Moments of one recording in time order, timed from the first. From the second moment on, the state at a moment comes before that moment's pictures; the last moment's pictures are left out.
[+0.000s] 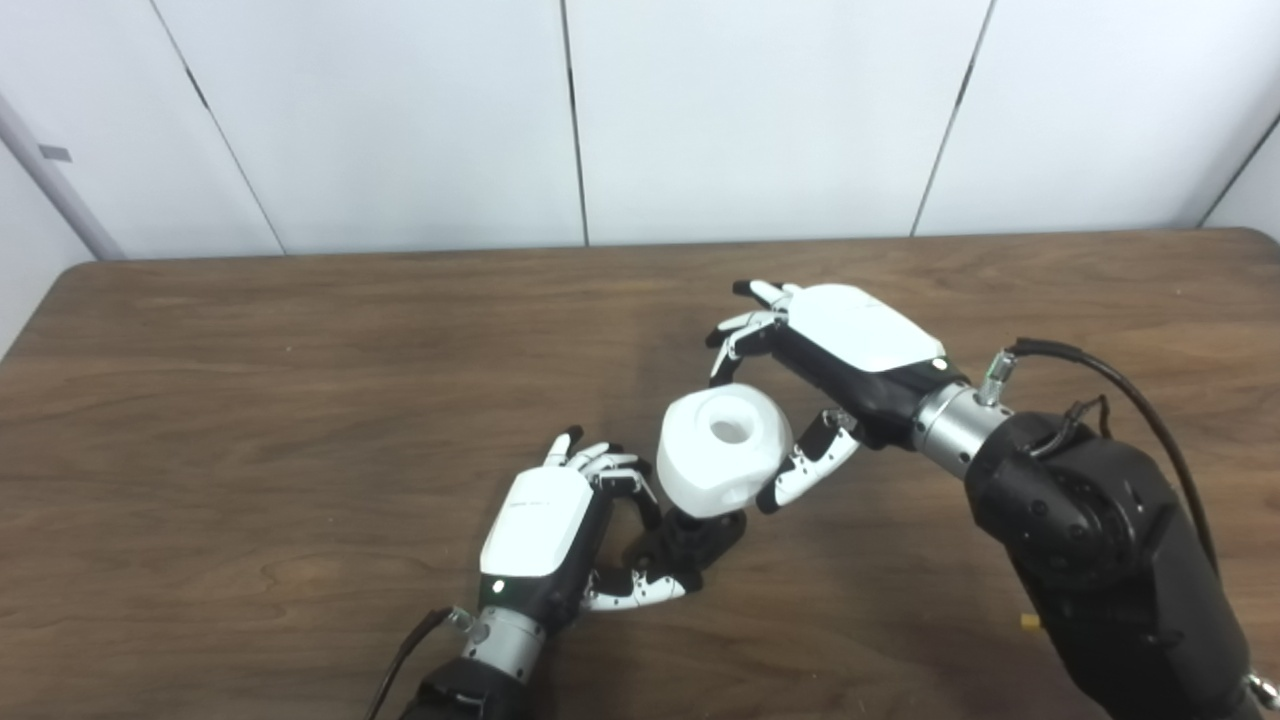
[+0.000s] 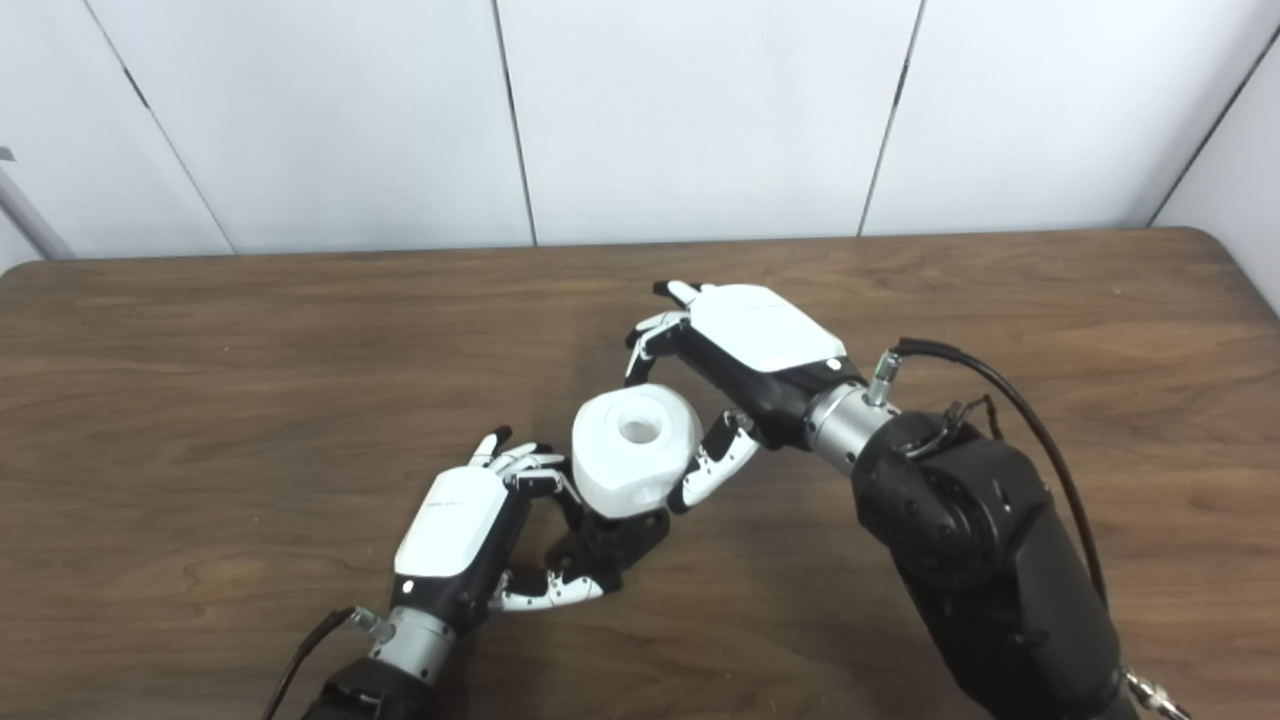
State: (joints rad) left arm 0.03 0.14 -0.44 -0.18 0.95 0.10 0.03; right arm -0.37 -0.34 0.30 -0.57 -0.85 0.31 0.79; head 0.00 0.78
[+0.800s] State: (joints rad) left arm 0.03 0.14 -0.44 -0.18 0.95 0.10 0.03; right arm -0.37 -0.32 0.33 -0.59 -0.87 0.31 0.86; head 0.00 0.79
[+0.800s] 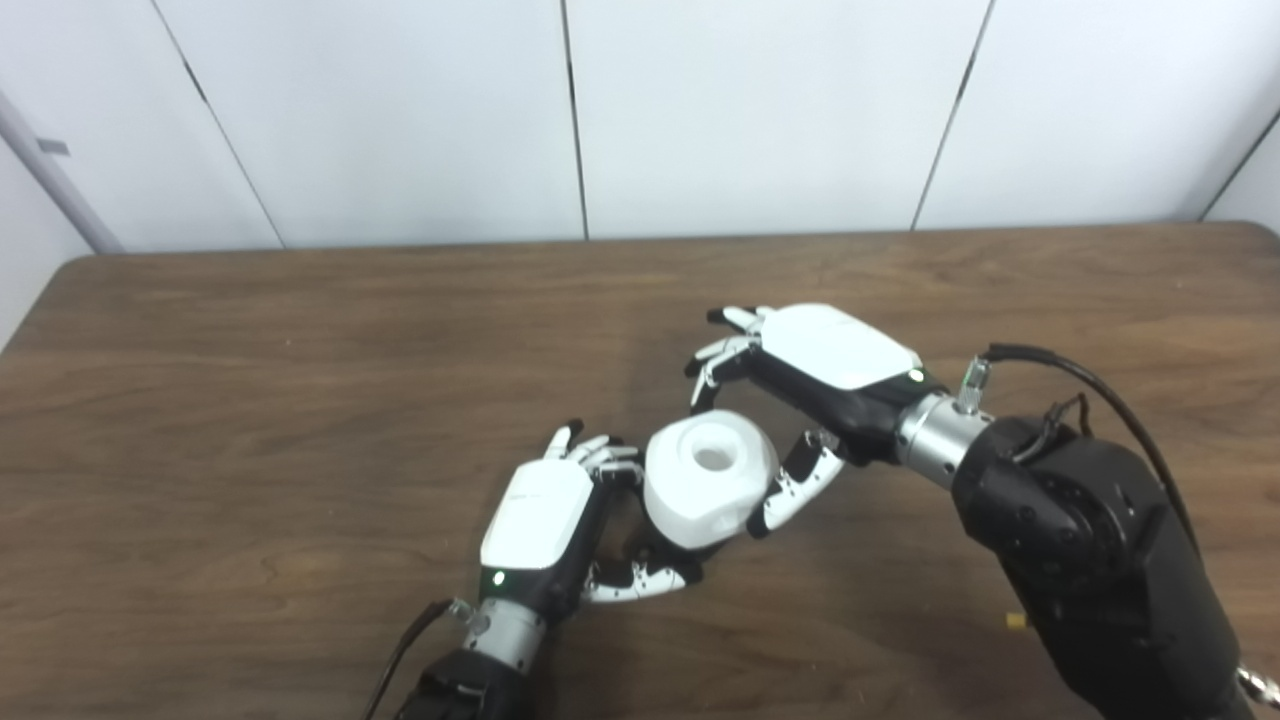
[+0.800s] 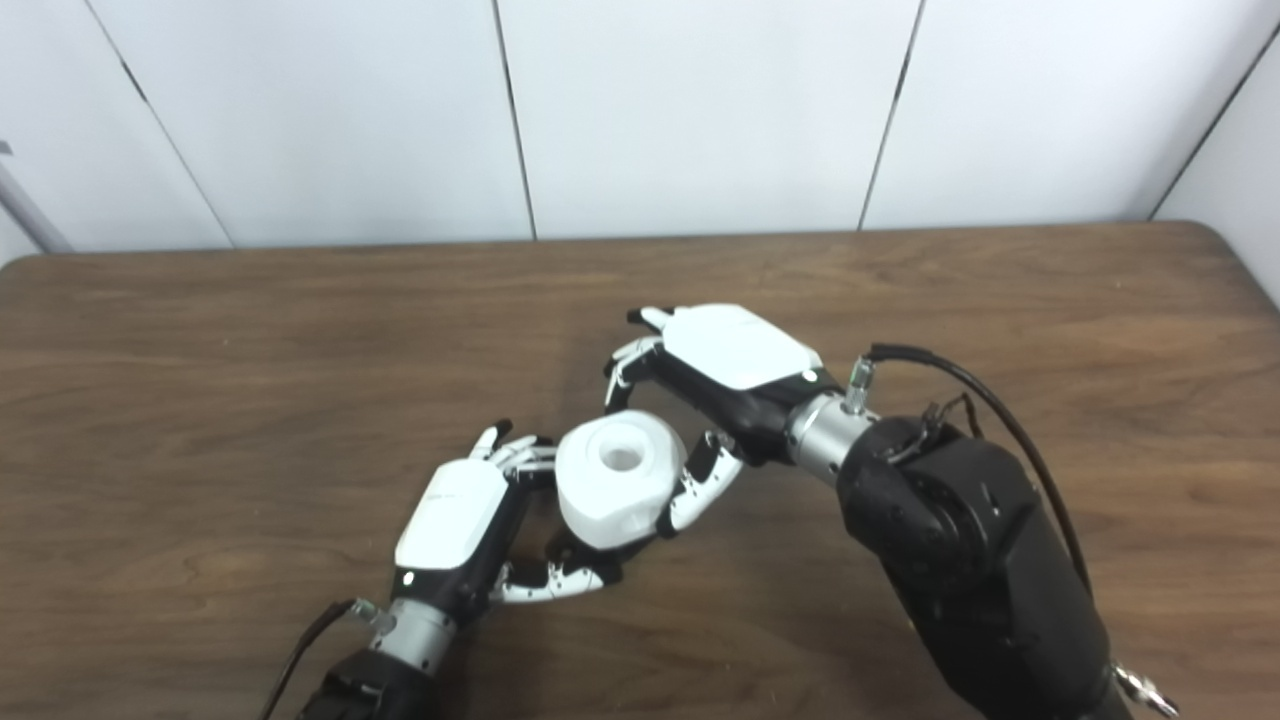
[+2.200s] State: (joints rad) left arm 0.03 0.14 -0.44 -0.18 0.95 0.11 0.03; right arm -0.35 -0.30 0.35 -0.58 -0.88 0.28 0.85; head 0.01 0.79
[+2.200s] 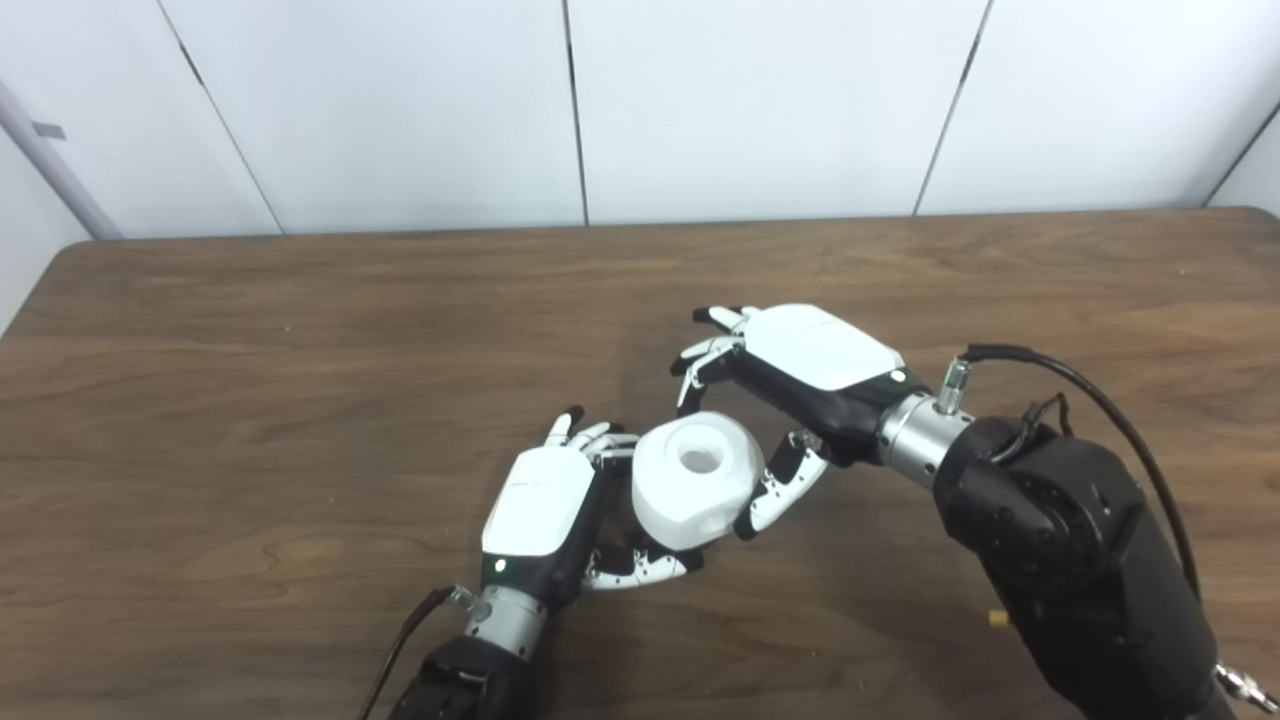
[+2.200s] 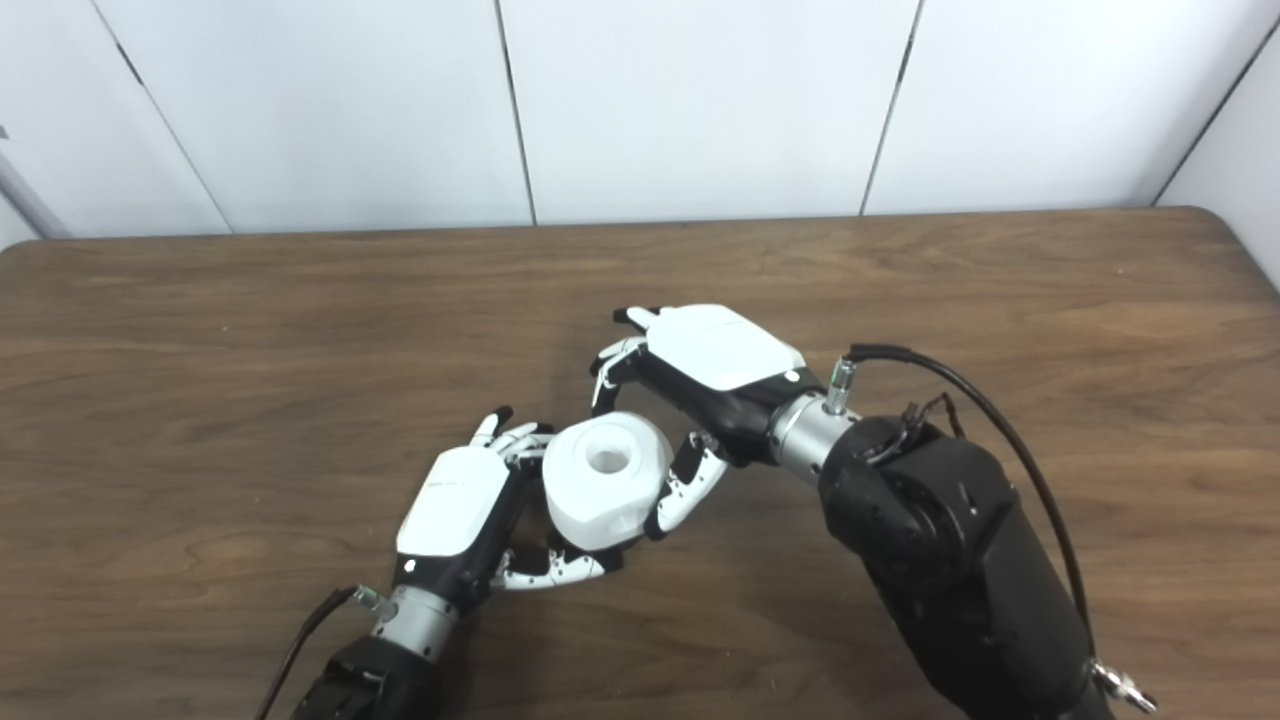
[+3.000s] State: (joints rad) left arm 0.03 0.14 -0.45 -0.18 0.95 0.13 0.02; right arm -0.33 -0.30 0.35 -0.56 -0.88 0.27 0.82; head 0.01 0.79
